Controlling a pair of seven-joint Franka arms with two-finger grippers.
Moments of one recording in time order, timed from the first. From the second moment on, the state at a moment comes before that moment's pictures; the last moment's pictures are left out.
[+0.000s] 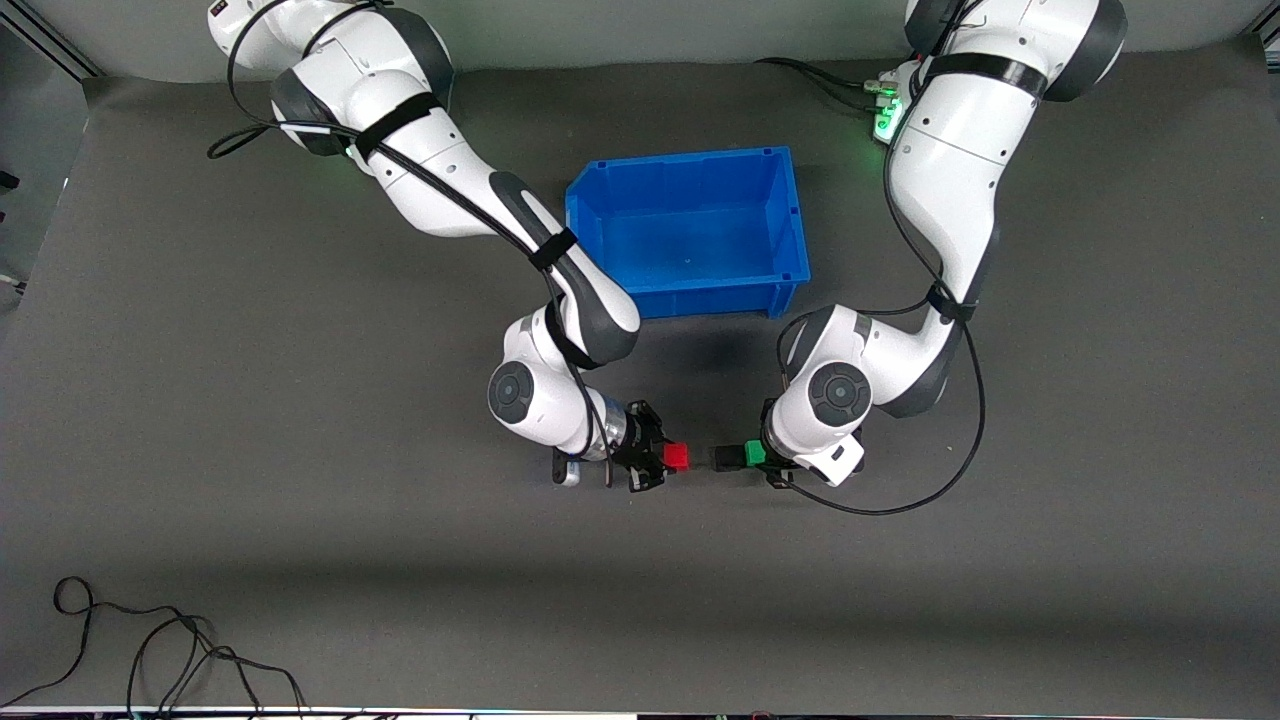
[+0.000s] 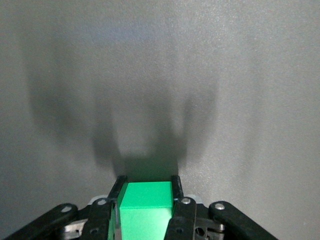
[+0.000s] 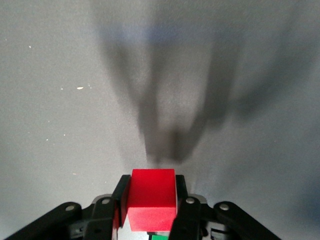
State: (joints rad) left arm -0.40 0.80 -0.09 -1.54 -0.06 2.38 -2.05; right arm 0.64 1.04 -0.04 -1.17 0.66 2.48 1.71
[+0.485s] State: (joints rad) left arm -0.42 0.83 -0.09 -1.51 -0.06 2.38 -2.09; right arm 0.67 1.09 -0.04 -1.12 0.66 2.52 1.74
